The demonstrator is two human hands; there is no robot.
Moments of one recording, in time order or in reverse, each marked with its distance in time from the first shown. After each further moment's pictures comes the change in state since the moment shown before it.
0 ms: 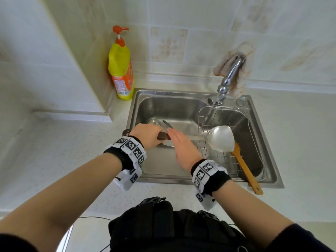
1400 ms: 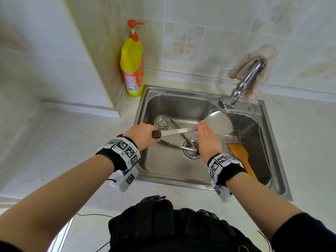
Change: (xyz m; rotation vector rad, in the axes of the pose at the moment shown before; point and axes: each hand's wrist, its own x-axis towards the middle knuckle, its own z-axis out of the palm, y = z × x) left_hand -0.024 -0.005 -0.005 -0.226 -0.040 -0.144; right_hand -0.016 0.054 -0.010 -0.113 0.047 0.282
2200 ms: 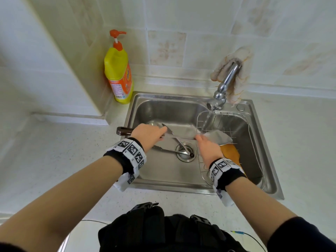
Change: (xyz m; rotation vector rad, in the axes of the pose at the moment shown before) left_hand 0.007 0.034 0.006 0.460 0.055 0.272; right_hand -0.026 0.009 -0.009 0.011 -0.210 0.007
